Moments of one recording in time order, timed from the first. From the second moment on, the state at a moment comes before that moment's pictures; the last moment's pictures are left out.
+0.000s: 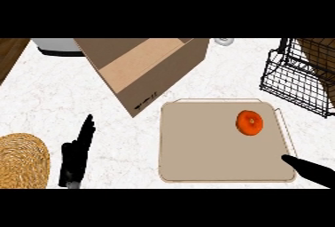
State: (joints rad) left arm 0.04 0.25 -0.25 -1.34 0.14 0.34 -0.03; right arm 0.24 -0.46 0.03 -1.99 0.47 -0.45 0.73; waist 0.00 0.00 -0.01
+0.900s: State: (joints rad) left arm 0.04 0.23 -0.26 -1.36 0.11 0.34 -0.01; right arm -0.15 -0.30 0.26 -1.82 1.00 -0.07 1.20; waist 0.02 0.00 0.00
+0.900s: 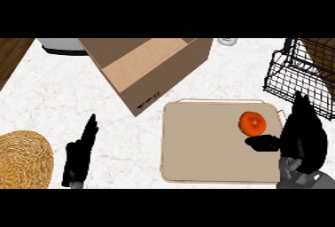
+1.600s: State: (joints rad) left arm 0.05 0.22 -0.24 -1.36 0.10 0.33 0.00; right arm -0.32 -0.09 0.16 -1.55 1.07 0.07 1.17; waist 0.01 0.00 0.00
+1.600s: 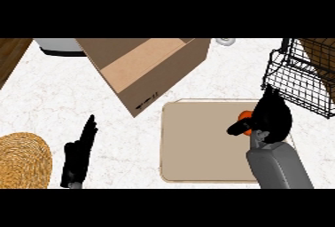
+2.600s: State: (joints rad) left arm 0.05 0.21 -0.22 -1.37 0.08 0.32 0.01; right arm -0.39 -0.01 -0.01 -1.37 1.07 0.19 1.16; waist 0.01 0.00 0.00
